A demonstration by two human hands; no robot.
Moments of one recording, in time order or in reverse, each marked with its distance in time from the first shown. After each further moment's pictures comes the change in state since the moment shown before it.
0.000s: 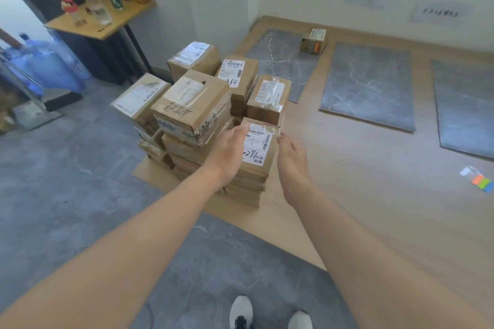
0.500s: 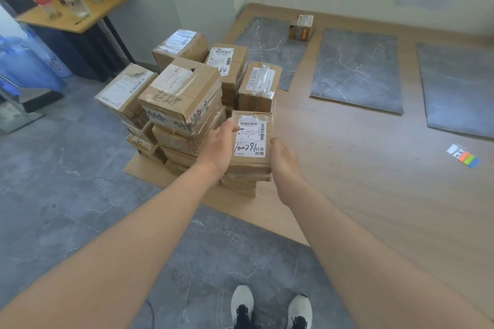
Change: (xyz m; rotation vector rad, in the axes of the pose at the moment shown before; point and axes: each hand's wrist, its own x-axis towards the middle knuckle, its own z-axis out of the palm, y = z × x) left_hand 0.006 -0.036 0.005 -0.086 0.036 -0.160; right_hand -0.020 0.018 0.004 -0.034 -0.016 0.209
